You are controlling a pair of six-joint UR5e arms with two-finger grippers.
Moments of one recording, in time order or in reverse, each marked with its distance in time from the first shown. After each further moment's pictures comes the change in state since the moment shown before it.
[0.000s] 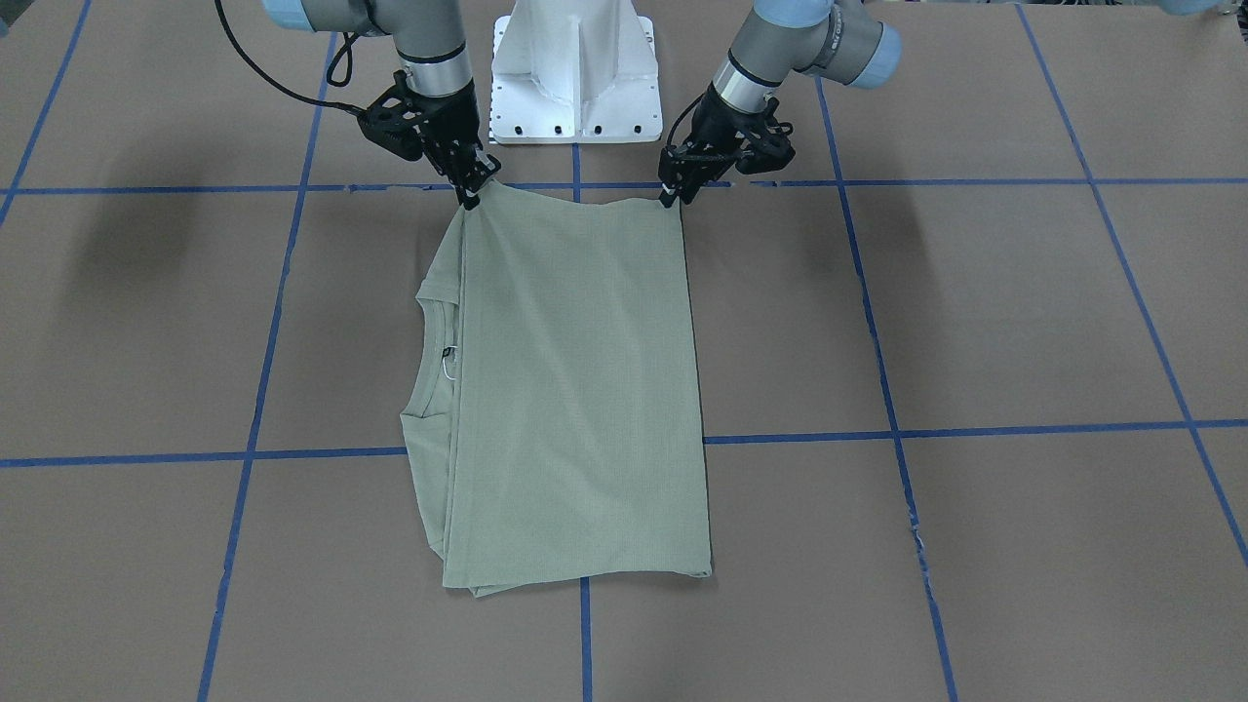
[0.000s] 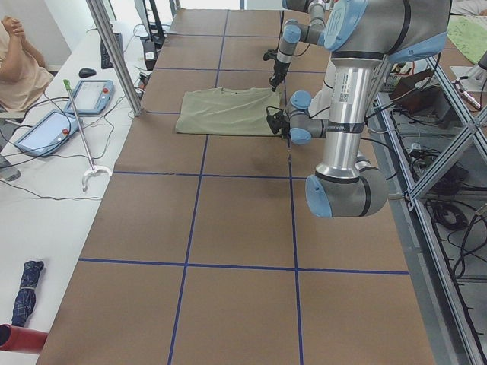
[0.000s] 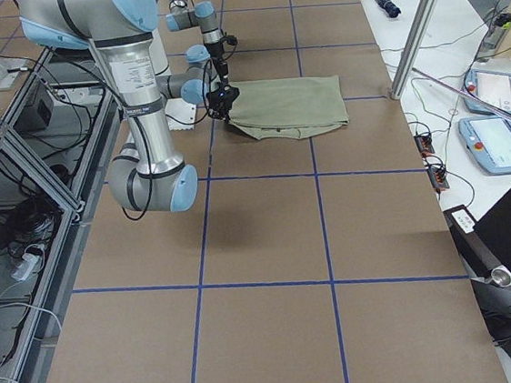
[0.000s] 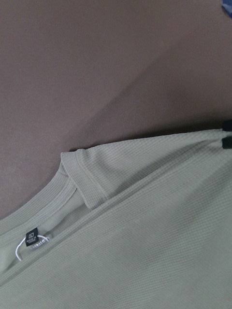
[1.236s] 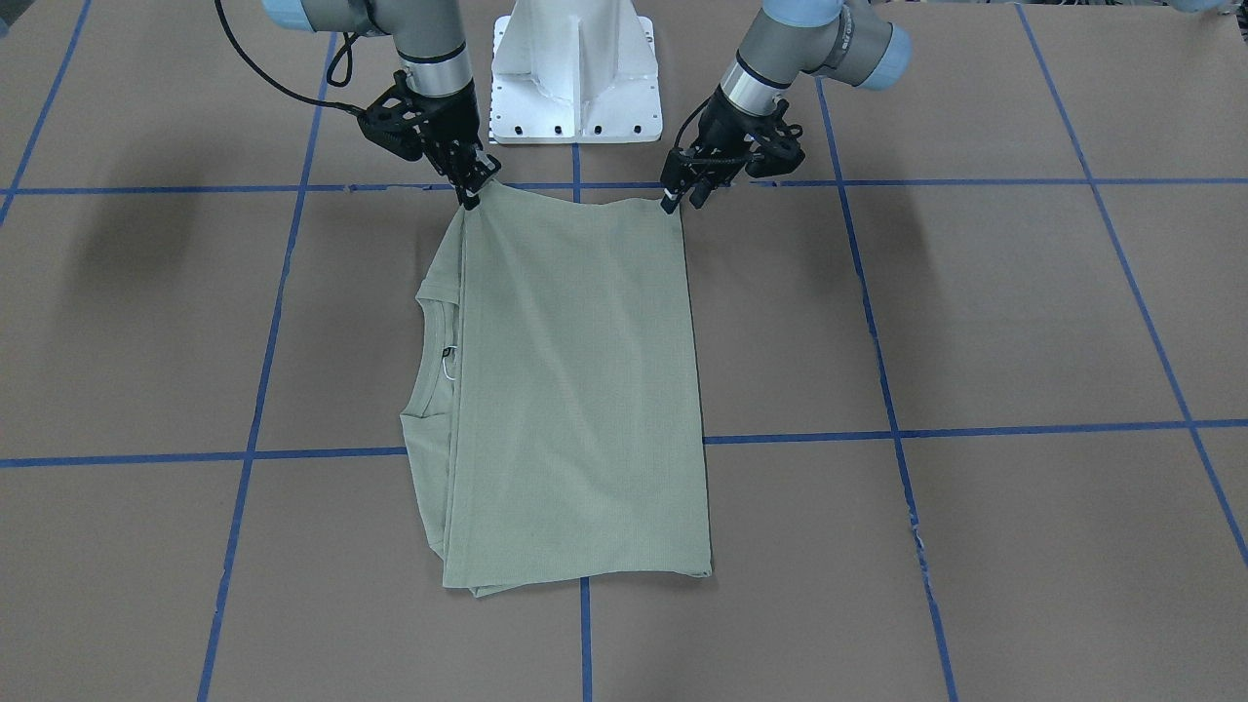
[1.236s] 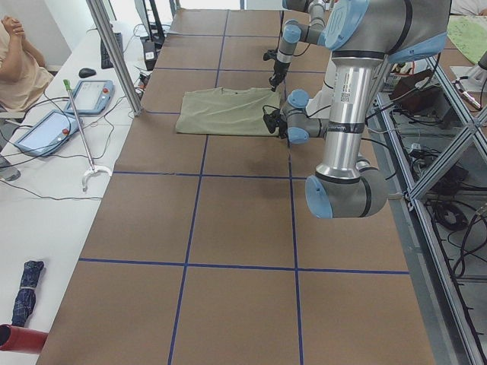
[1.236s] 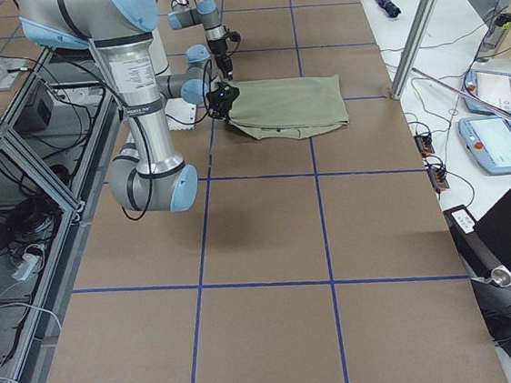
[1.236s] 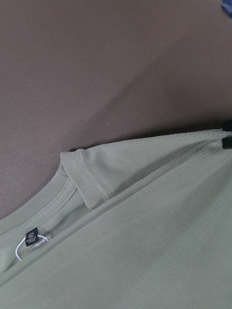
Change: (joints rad) left arm -0.026 0.003 -0.014 0.000 -0.001 0.000; right arm 0.001 0.000 0.000 0.000 0.001 0.000
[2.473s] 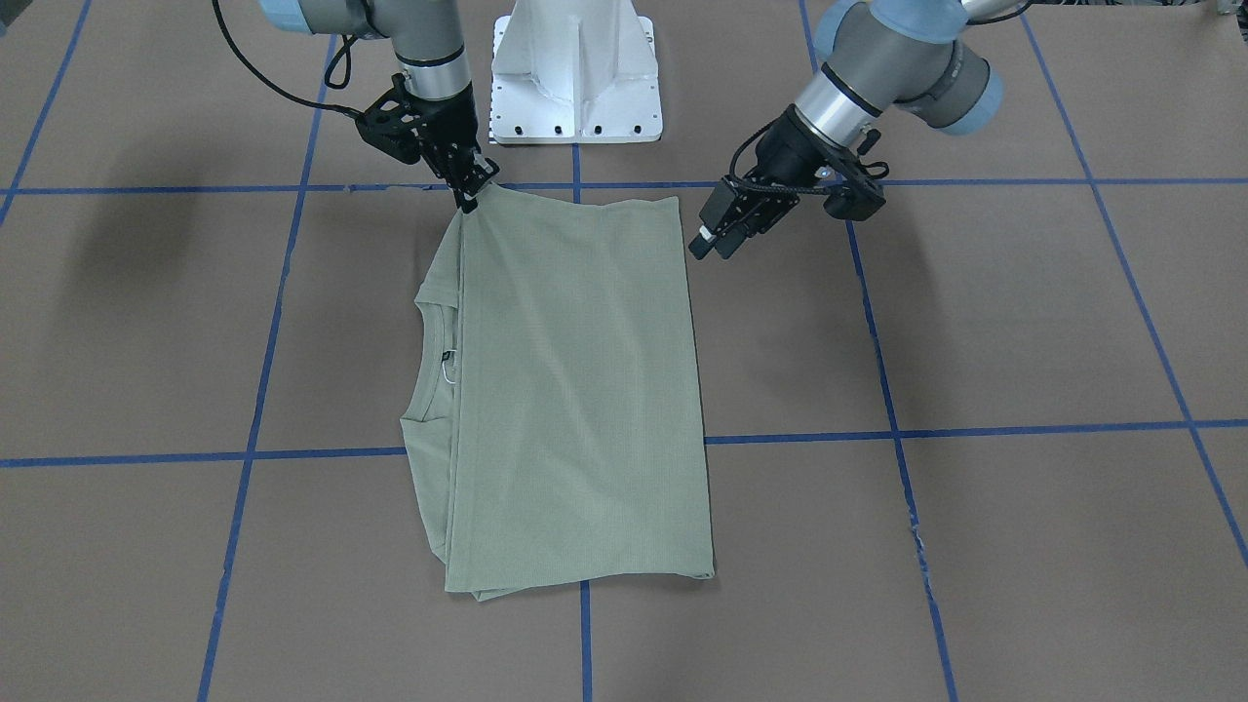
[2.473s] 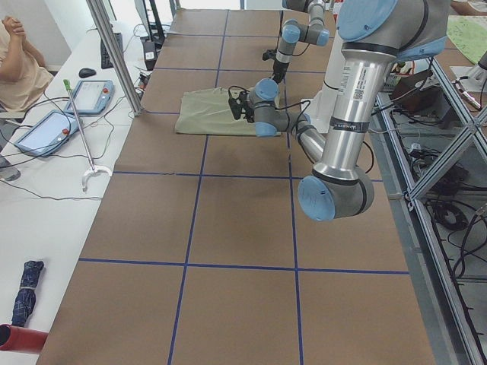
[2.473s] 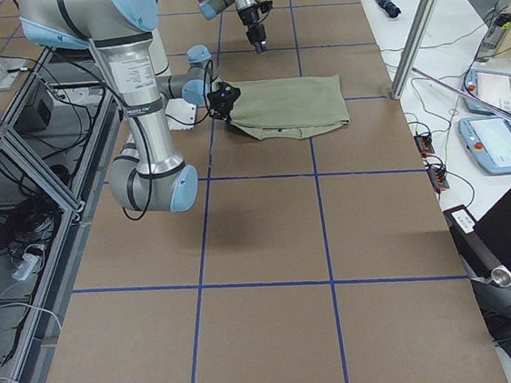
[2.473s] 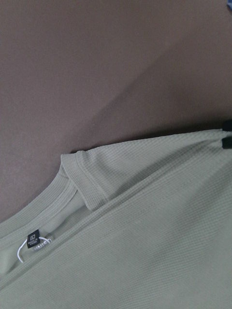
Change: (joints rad) left arm -0.277 -0.036 -0.002 -0.143 -0.198 0.038; right arm 0.004 -0.001 -0.001 -0.001 0.000 -0.001
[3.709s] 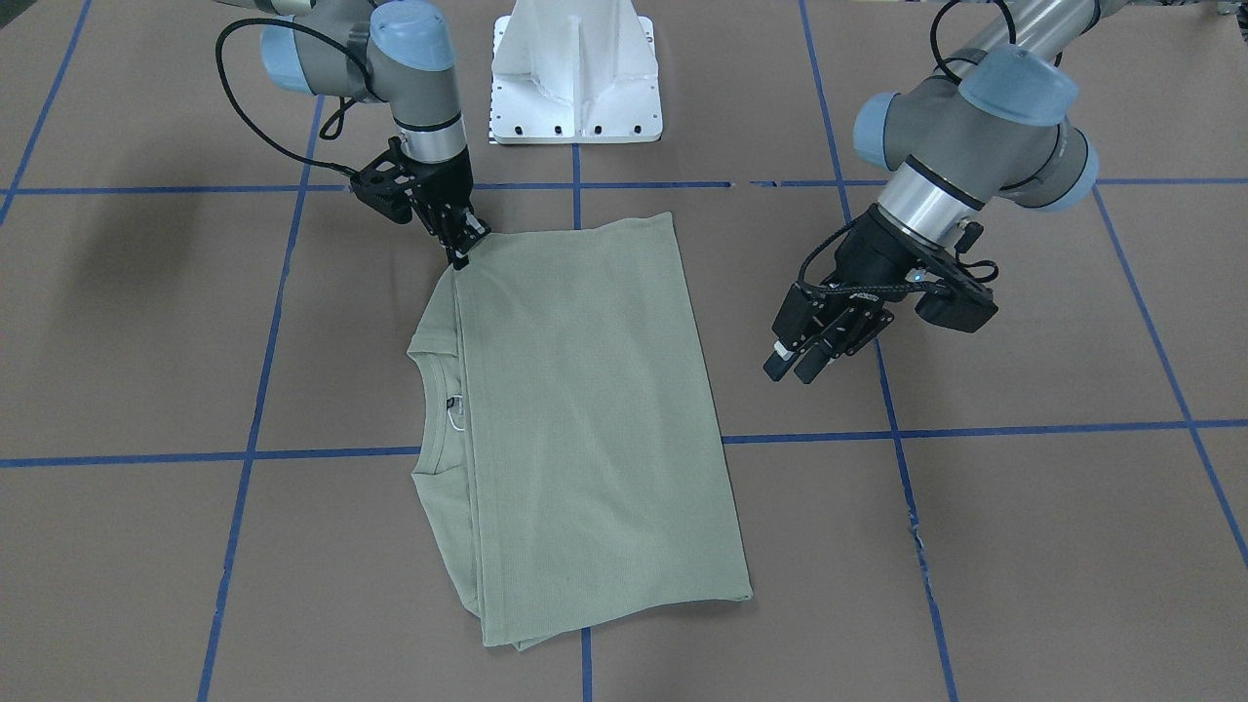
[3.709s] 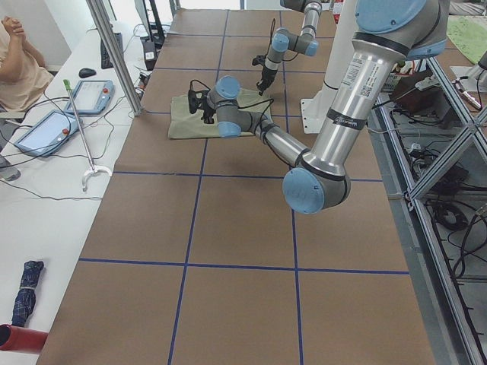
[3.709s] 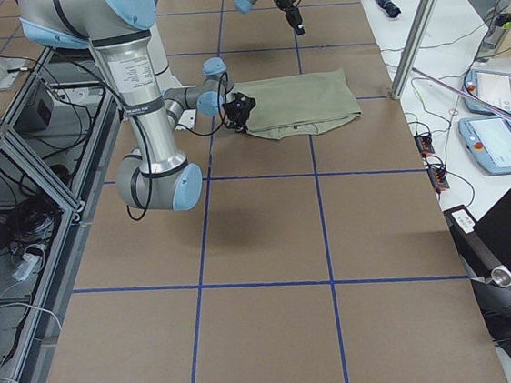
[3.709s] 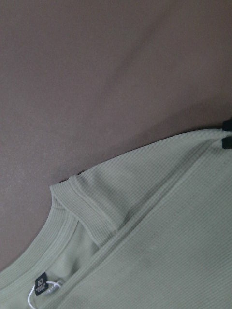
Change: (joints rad) left arm -0.344 -0.171 0.251 -0.071 -0.160 0.373; right arm 0.079 0.025 -0.161 0.120 -0.009 -0.021
